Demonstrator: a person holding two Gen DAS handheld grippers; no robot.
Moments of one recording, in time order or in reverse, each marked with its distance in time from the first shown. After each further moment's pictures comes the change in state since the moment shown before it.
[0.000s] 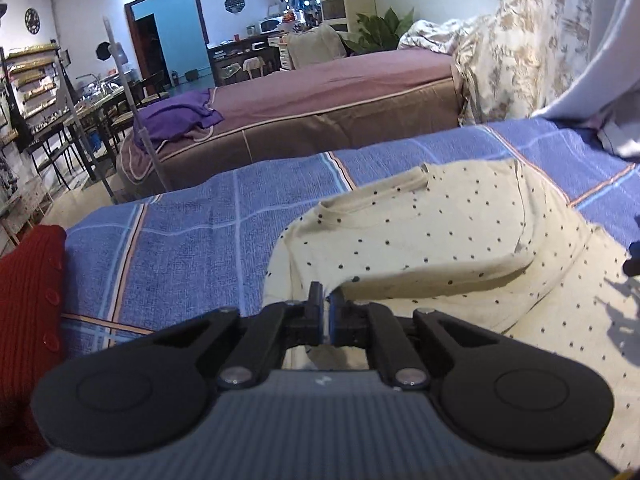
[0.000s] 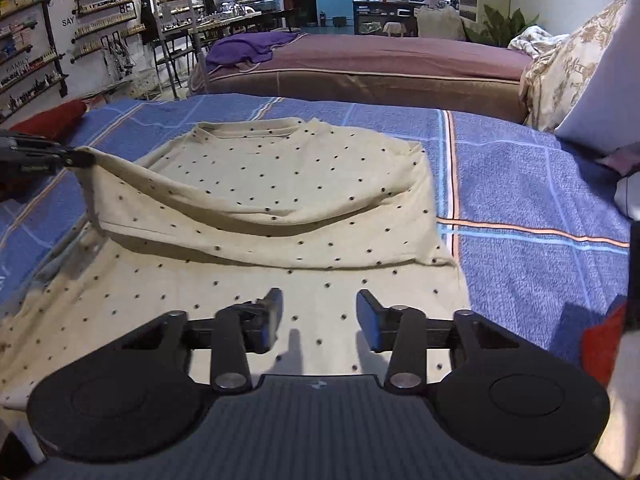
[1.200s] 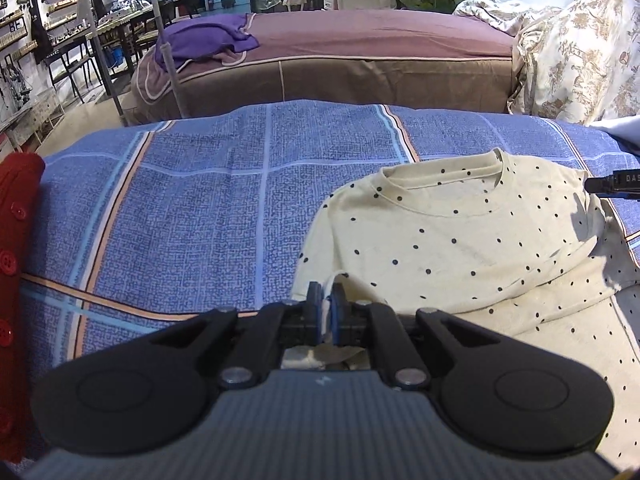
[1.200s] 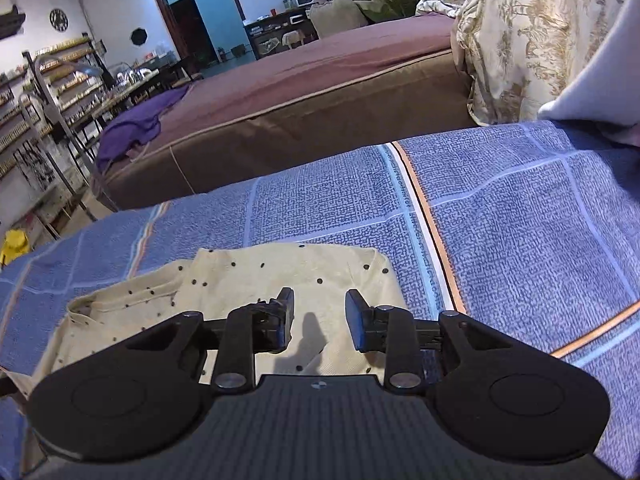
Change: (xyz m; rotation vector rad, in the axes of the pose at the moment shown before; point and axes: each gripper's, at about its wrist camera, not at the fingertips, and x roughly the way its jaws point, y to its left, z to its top) left arm 0.090 0.038 0.013 -0.167 0.193 0.031; right arm 0.139 -0.059 0.116 0.304 -0.010 -0.164
